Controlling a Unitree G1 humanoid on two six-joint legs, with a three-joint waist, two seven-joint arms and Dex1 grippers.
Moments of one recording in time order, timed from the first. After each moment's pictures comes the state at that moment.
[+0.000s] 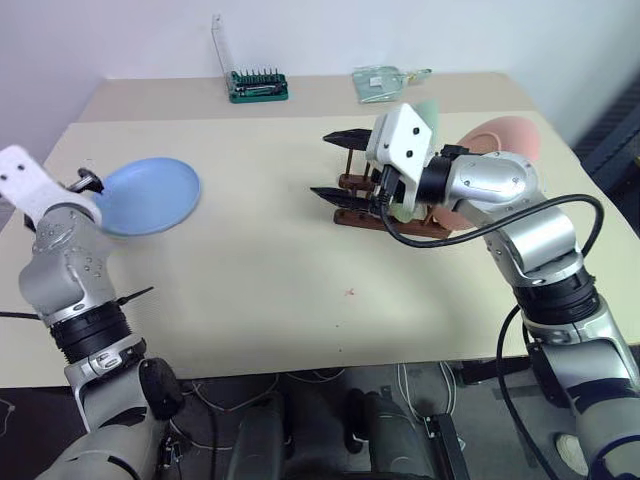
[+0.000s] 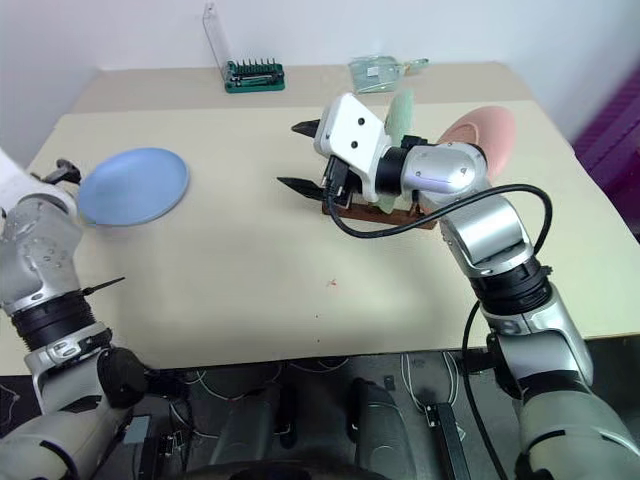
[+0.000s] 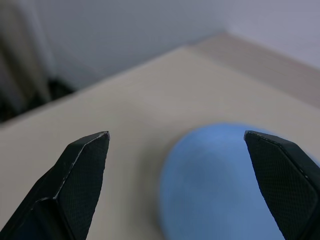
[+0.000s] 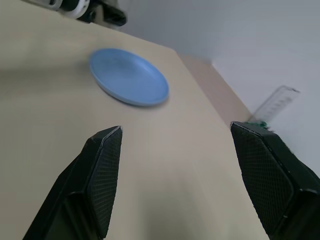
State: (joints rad) left arm -0.67 0.34 0.71 0.03 -0.31 0.80 0.36; right arm -0.85 -0.59 0.26 -0.17 0.30 0.37 0.79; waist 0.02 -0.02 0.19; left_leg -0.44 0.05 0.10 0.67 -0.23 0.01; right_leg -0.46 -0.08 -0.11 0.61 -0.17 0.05
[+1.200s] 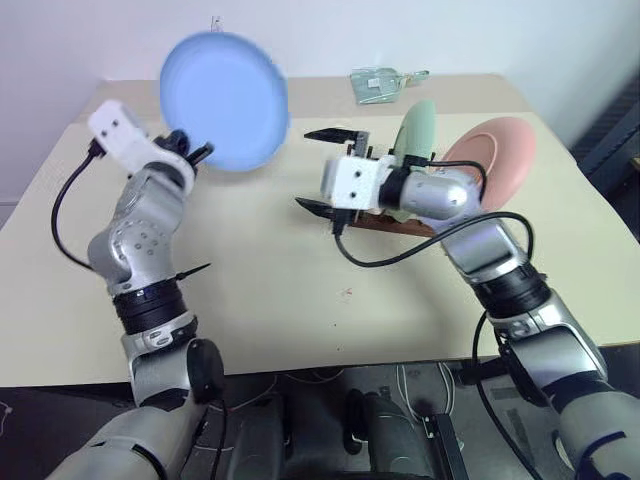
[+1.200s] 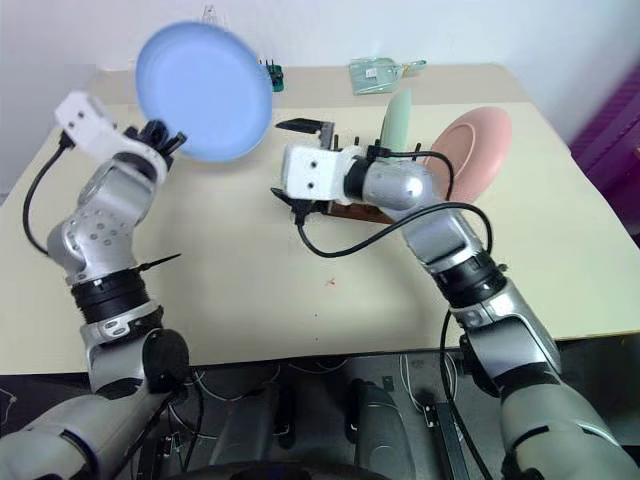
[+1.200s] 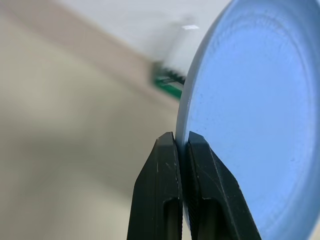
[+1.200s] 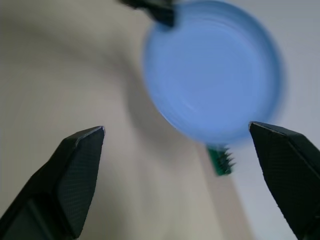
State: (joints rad) left arm -0.84 0.16 0.47 -0.08 -0.58 0.81 0.28; right arm -0.92 -0.47 0.42 0.14 -0.22 -0.11 0.65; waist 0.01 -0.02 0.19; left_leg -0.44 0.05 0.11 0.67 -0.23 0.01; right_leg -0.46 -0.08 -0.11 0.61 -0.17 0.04
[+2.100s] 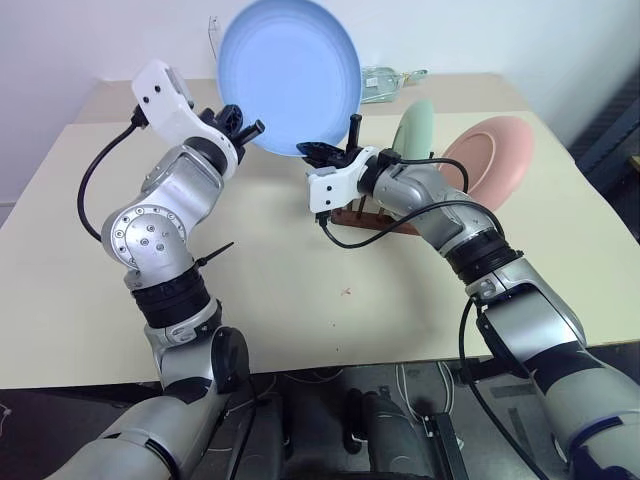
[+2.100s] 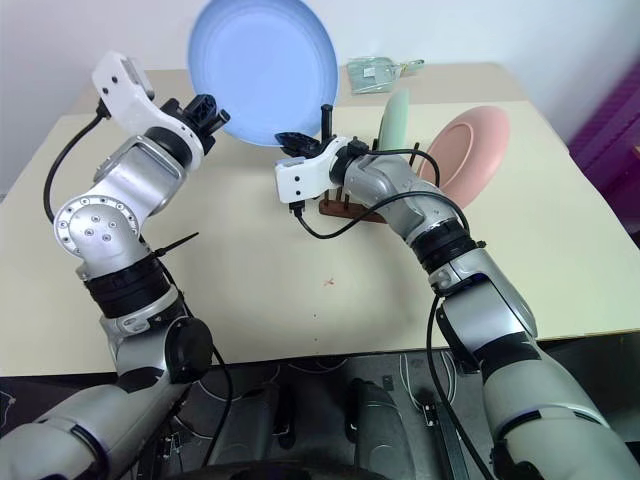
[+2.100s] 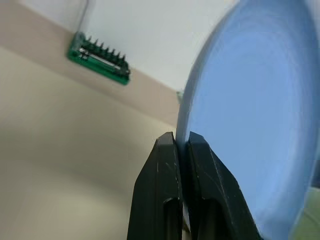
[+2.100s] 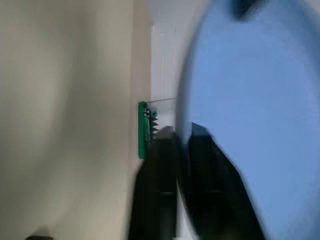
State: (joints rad) left arm -0.91 0.06 0.47 -0.24 -0.78 1.04 0.43; right arm -1.08 -0.40 0.47 0.59 -0.64 -0.43 0.28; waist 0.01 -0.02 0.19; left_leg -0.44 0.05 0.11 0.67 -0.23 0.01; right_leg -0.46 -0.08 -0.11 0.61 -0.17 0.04
